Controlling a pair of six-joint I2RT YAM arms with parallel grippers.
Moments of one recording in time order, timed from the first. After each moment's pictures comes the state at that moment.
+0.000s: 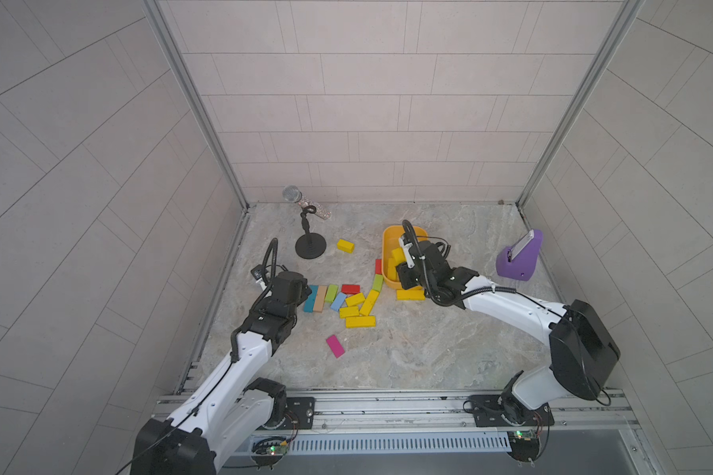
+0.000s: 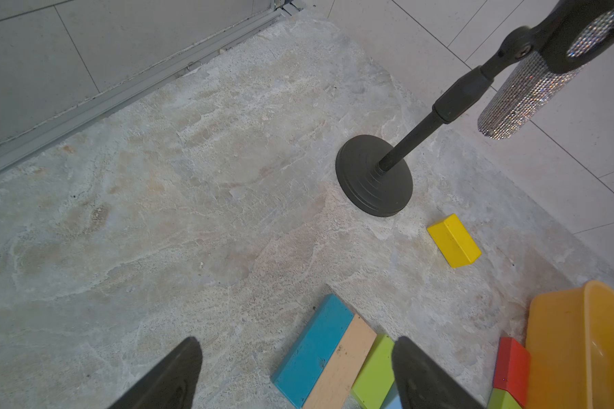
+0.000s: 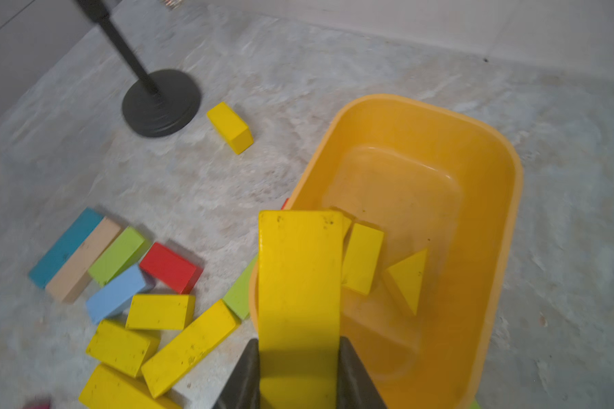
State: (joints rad) left arm -0.28 0.92 0.55 -0.36 -0.46 -0.82; right arm 0.62 1.56 1.09 -0.24 0.17 0.34
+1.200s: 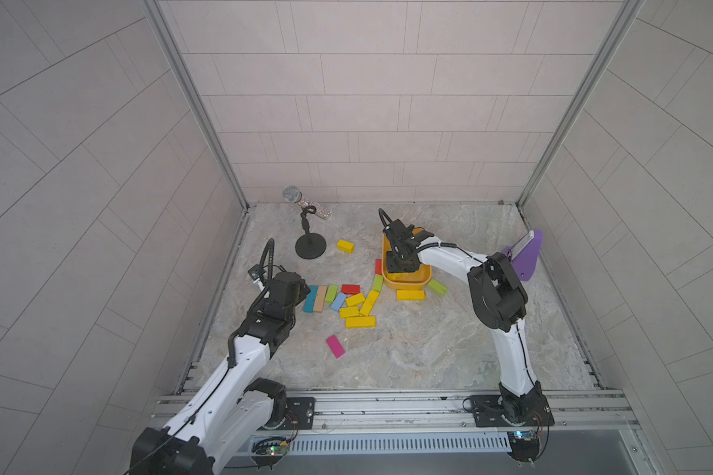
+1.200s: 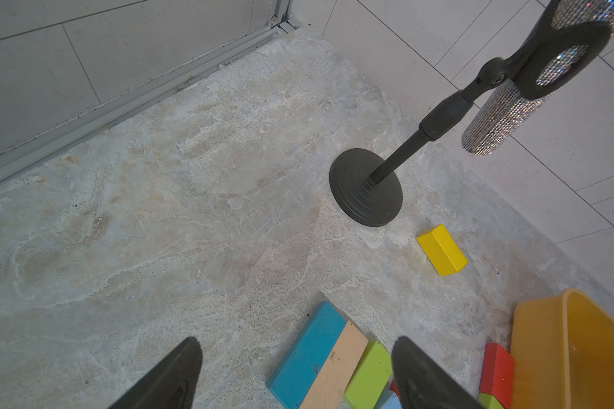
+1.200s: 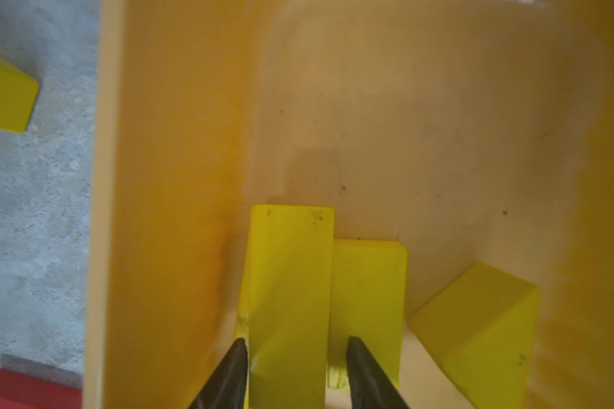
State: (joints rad) left arm -0.27 0.89 0.55 -0.36 -0.47 -0.82; right arm 0.55 2.14 1.68 -0.70 0.09 0.52
